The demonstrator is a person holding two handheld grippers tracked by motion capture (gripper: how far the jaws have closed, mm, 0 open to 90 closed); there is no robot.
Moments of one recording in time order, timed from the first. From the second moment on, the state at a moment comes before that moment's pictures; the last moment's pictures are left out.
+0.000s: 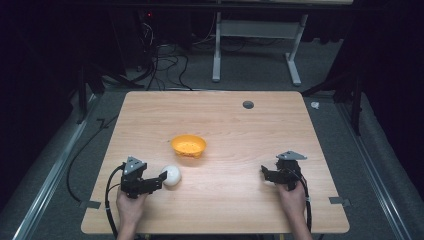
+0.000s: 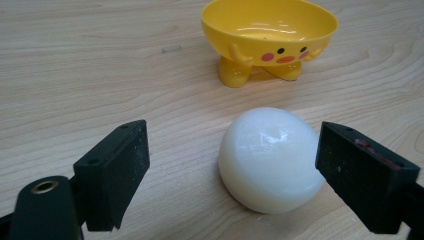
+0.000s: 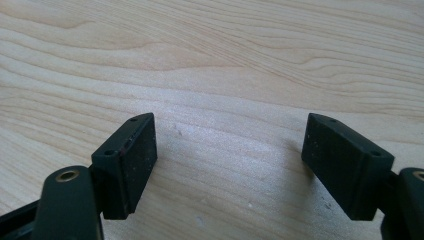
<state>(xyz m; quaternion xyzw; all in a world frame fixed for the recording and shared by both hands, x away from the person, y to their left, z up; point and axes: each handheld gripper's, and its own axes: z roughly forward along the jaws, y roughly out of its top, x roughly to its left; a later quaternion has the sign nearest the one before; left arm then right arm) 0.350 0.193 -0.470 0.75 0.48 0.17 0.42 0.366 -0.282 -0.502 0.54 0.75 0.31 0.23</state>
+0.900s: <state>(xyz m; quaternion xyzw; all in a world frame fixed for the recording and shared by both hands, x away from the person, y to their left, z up) 0.365 0.156 -0.491 0.79 0.46 0.16 0.37 0.366 -0.282 -0.502 0.54 0.75 0.31 0.23</state>
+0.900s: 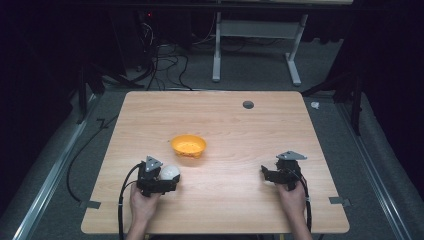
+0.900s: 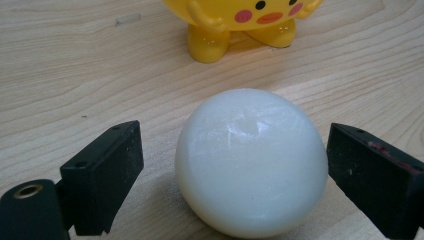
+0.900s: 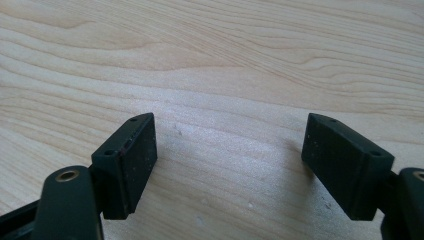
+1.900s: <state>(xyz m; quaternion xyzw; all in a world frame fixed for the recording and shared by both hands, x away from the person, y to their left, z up) 0.363 0.146 -0.504 0.79 0.46 0.17 0.36 0.365 -0.281 -0.502 0.54 0.75 0.31 0.23</state>
